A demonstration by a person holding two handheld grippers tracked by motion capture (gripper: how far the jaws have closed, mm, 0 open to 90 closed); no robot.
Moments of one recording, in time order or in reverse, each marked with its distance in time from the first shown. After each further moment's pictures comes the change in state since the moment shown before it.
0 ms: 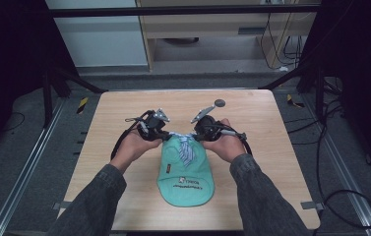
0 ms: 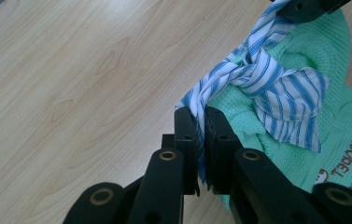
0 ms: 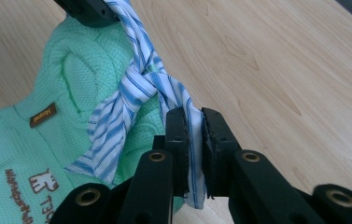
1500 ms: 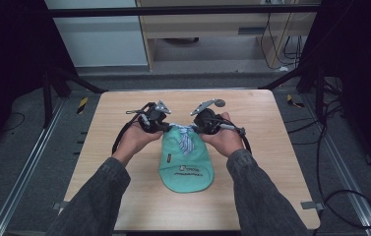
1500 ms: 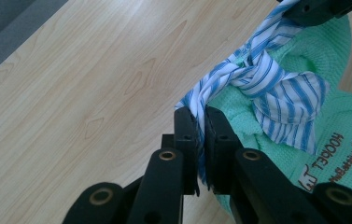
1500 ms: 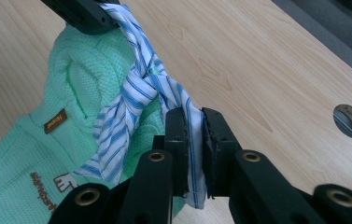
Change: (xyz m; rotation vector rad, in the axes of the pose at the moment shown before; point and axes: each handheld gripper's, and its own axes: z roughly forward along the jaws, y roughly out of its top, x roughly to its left) left arm 0.012 0.019 -0.002 -0.016 0.066 0.018; right arm -0.010 0.014 -0.003 -0.047 -0.063 0.018
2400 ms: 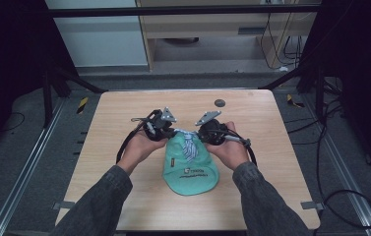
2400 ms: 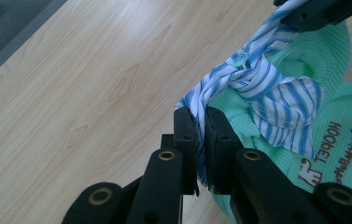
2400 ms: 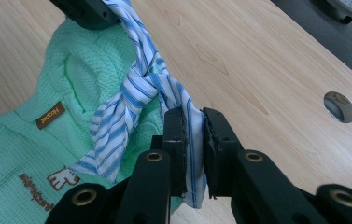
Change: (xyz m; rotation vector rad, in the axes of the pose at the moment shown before) left arm -0.025 -0.003 0.006 -0.036 0.019 0.030; right arm 0.013 -0.028 -0.008 -0.029 -0.053 -0.025
